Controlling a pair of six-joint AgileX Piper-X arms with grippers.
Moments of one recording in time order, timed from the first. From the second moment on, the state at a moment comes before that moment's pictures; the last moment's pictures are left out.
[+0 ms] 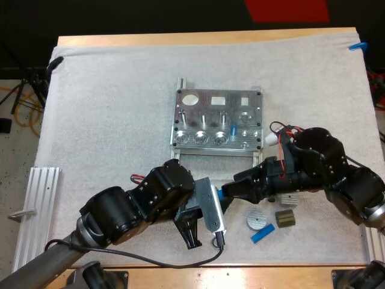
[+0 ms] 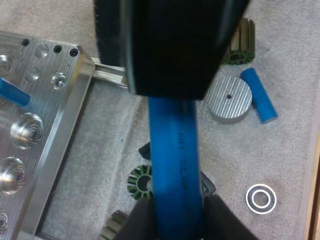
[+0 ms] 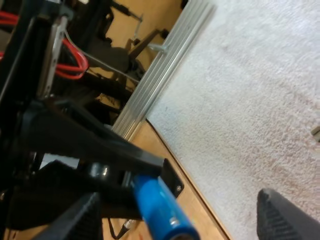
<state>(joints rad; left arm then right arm) -0.95 1.01 -1.08 1.10 0.07 -1.41 0.66 1.04 -0.88 0.56 -0.75 -1.40</state>
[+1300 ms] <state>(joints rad) -0.95 0.89 -1.08 1.04 -0.08 -1.42 0.66 1.04 -0.92 0.56 -0.57 -1.44</state>
